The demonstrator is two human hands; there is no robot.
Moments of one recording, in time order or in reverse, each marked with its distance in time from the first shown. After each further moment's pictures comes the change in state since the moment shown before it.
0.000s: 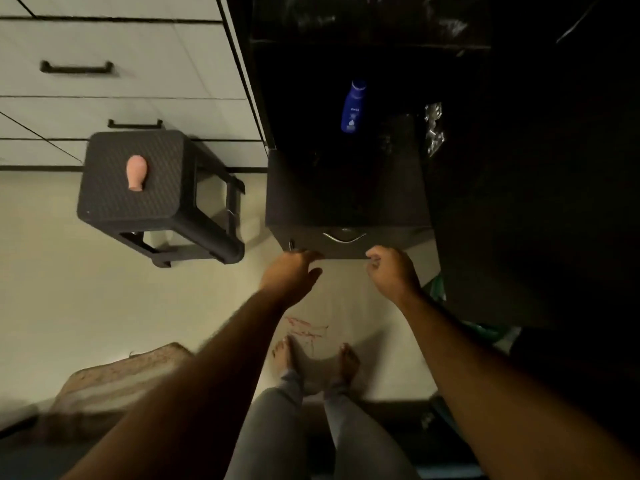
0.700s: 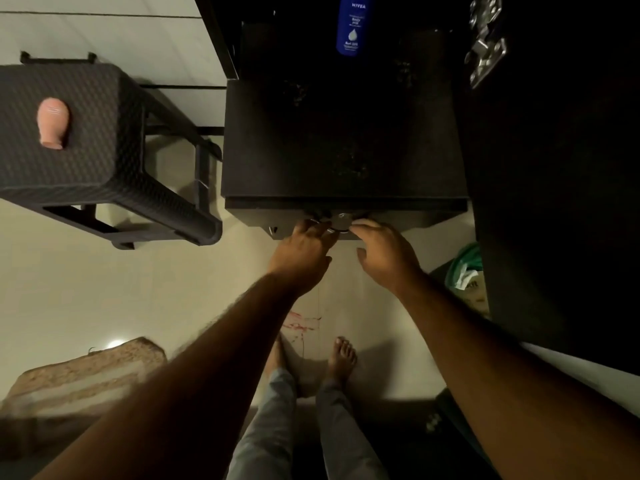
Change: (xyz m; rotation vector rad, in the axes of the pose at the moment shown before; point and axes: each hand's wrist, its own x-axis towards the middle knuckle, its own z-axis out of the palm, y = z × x) left_hand 0.094 -0.022 0.107 0.287 -0.073 0.150; right_hand 0.082 0.049 0.073 -0.264 -0.007 -0.298
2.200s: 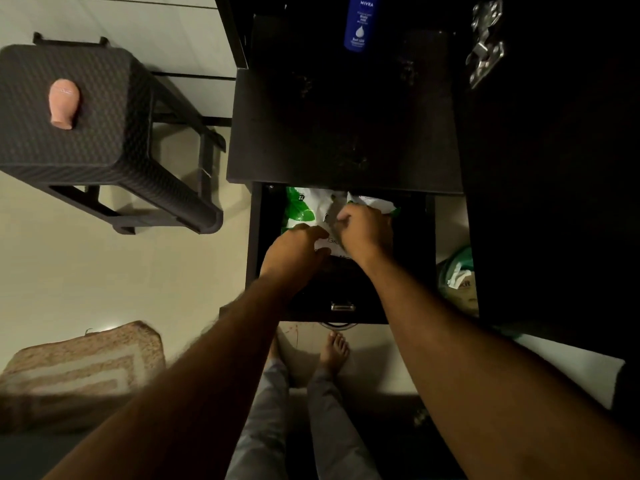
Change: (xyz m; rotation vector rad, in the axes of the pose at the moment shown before) left_hand -0.026 0.007 0.001 -0.403 0.150 -0.185; right_hand 0.018 -0.036 -0.005 0.158 0.077 0.254
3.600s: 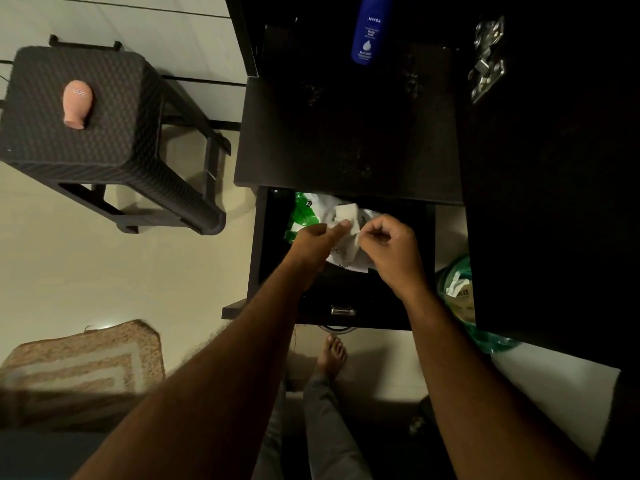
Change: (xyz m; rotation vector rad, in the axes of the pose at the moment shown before) left_hand 0.007 0.039 -0.012 -1.038 -0.087 -0.417; right_hand -0.043 0.027 -0.029 0.690 0.062 -0.102
